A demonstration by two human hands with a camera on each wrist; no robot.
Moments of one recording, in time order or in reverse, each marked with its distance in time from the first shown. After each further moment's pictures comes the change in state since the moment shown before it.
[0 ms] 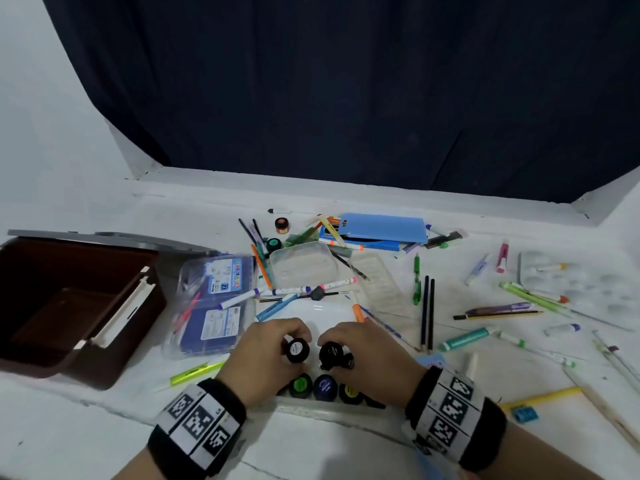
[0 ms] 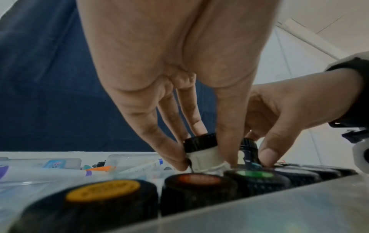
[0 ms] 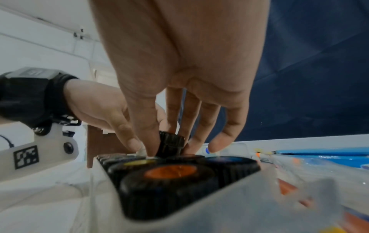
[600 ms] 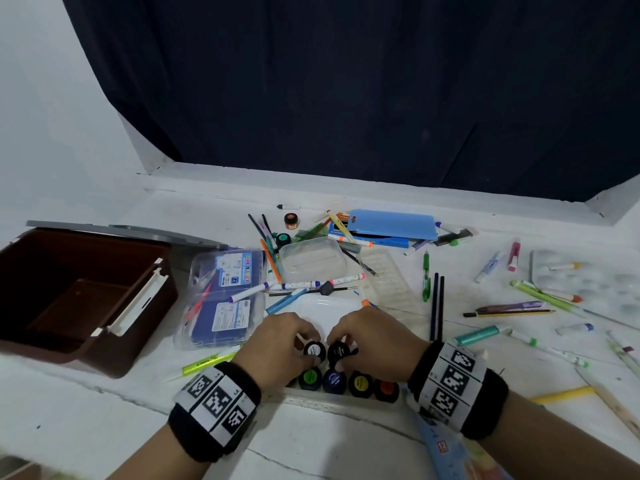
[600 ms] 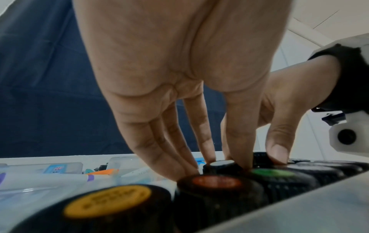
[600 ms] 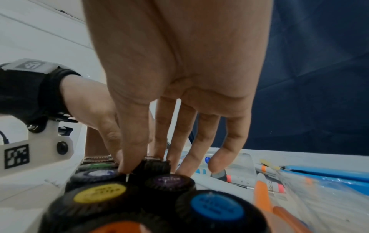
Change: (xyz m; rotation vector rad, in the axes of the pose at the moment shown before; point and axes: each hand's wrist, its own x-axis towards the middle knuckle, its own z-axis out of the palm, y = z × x) left_hand 0.005 0.000 0.000 0.121 -0.125 -0.042; right_hand 0.018 -0.007 -0.013 -0.110 -0.203 0.047
